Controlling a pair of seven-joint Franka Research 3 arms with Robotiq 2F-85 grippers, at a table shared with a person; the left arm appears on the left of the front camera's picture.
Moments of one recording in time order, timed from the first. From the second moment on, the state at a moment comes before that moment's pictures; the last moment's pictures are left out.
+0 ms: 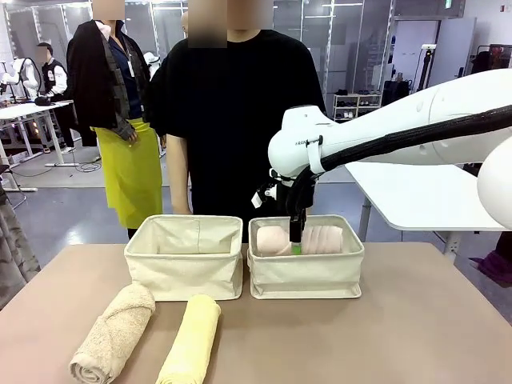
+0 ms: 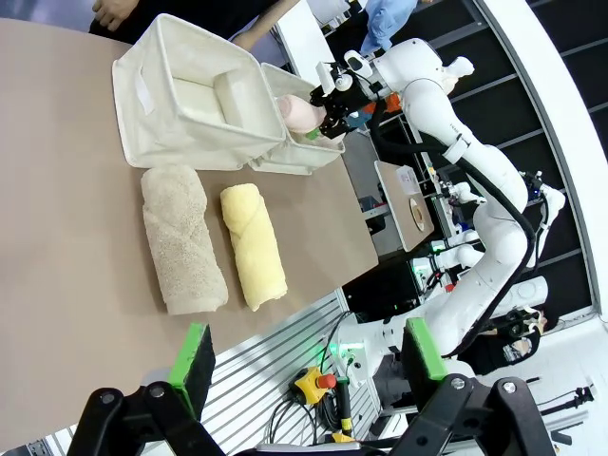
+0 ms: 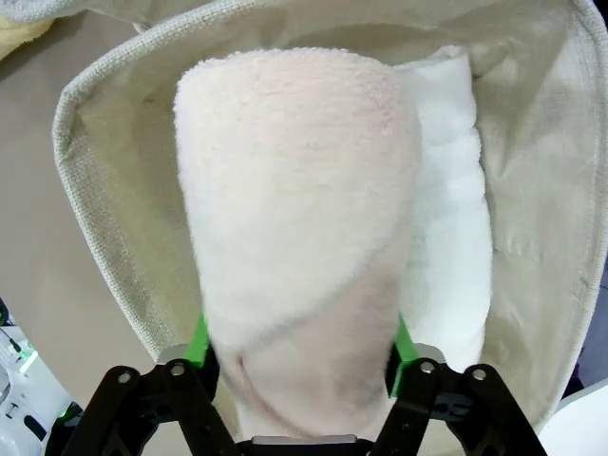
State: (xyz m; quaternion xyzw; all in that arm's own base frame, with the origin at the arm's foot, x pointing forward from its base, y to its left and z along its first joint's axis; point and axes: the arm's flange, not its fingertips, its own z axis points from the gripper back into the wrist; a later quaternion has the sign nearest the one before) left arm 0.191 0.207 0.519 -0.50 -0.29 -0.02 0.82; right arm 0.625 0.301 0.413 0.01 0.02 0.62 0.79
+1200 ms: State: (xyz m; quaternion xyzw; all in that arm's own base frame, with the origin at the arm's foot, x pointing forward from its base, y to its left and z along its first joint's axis) left arm 0.191 0.207 0.519 -0.50 -0.29 -0.02 0.82; right arm 0.627 0.302 0.423 0.01 0.02 0.62 0.79
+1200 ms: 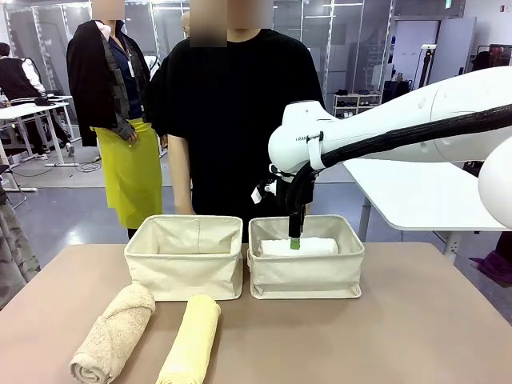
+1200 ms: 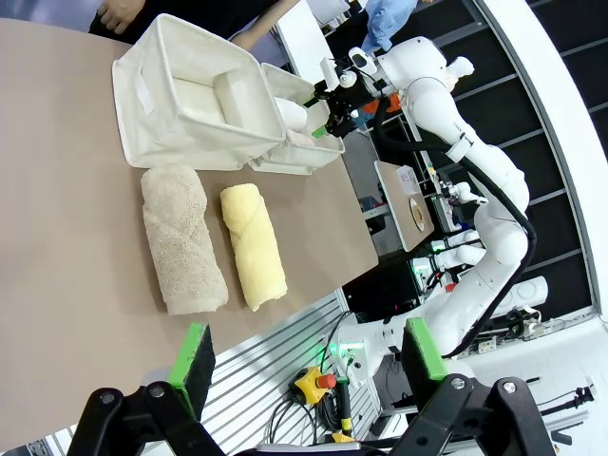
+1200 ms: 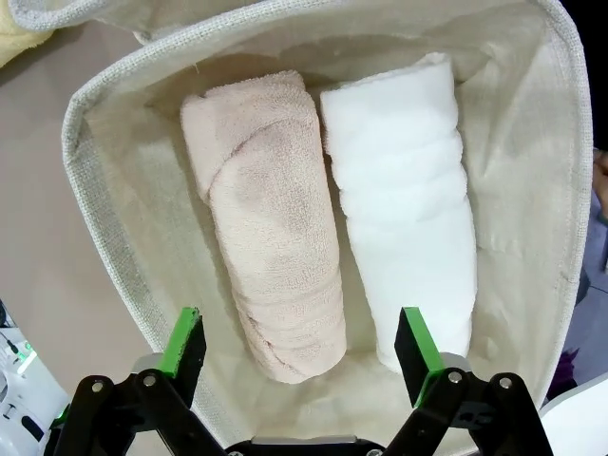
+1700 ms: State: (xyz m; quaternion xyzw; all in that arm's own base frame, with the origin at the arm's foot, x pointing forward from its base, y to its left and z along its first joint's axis) left arm 0.191 0.207 0.519 -0.50 -0.29 -0.02 0.82; right arm 0.627 0.302 0.423 0.01 0.02 0.62 0.79
